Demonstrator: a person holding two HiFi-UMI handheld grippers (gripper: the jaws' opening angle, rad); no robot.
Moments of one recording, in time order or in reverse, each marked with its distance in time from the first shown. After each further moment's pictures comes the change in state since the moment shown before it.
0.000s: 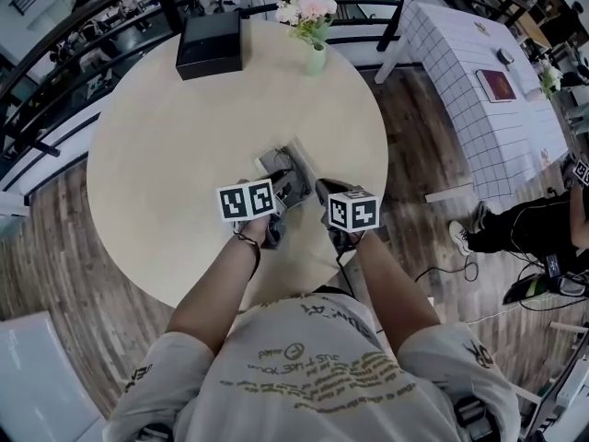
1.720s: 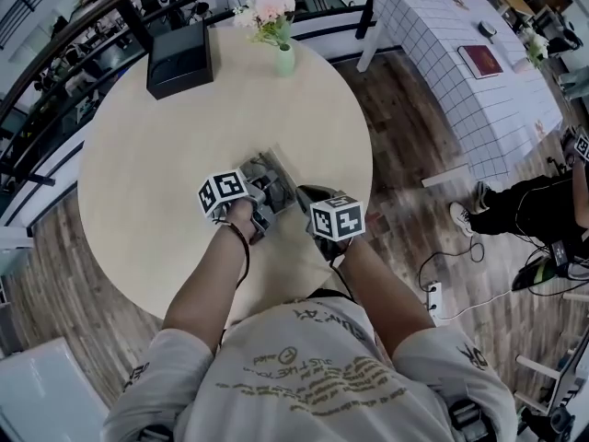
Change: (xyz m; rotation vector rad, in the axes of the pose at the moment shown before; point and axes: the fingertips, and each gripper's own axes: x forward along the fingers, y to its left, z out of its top) left arm 0.049 0.027 -0.011 -0.521 0.074 -0.055; right arm -0.002 0.003 -0.005 0.047 -0.030 0.070
